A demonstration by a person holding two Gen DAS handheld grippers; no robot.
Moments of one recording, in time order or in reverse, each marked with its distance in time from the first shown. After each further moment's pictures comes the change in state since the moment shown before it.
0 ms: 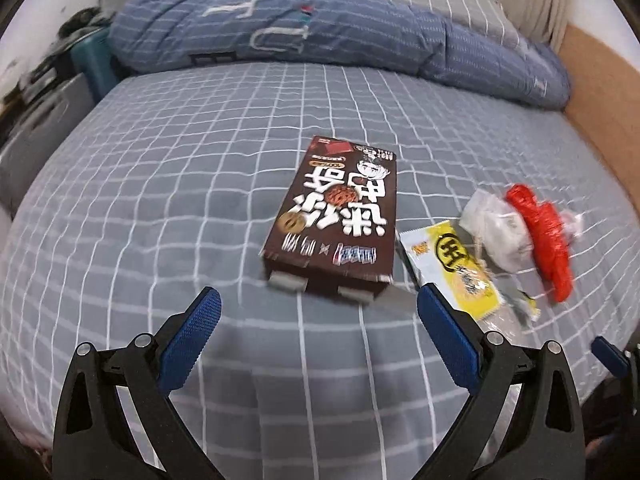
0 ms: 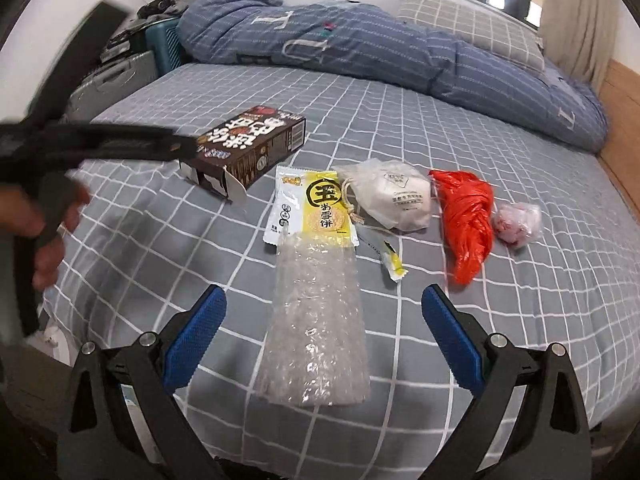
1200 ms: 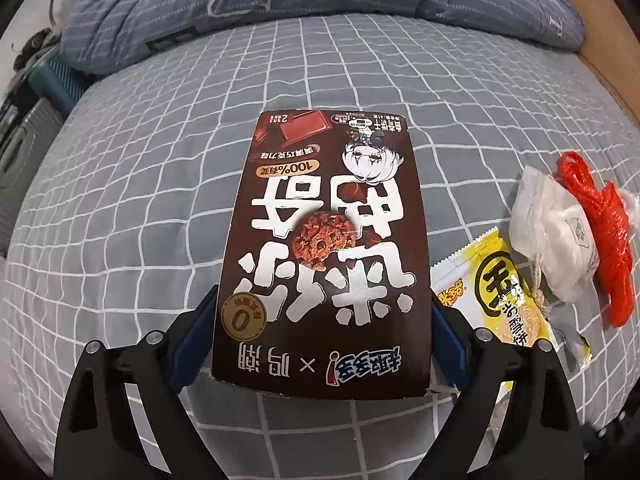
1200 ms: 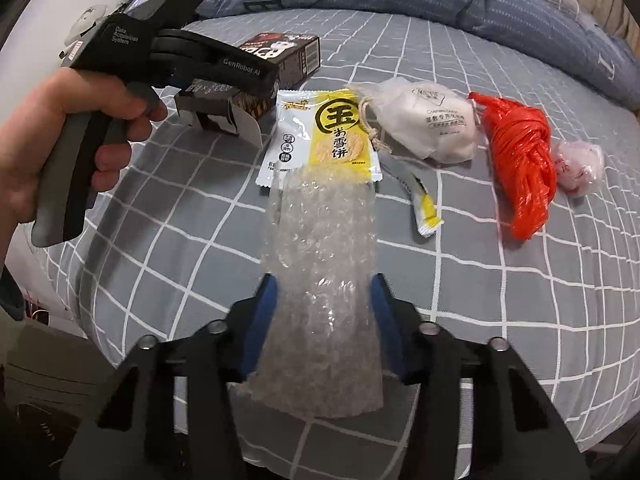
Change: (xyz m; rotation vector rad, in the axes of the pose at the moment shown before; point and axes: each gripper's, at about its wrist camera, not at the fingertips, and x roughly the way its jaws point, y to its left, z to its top) left arm 0.097 -0.032 0.045 0.100 0.157 0.061; right arm 0.049 -0.012 -0.011 0.047 0.205 0.169
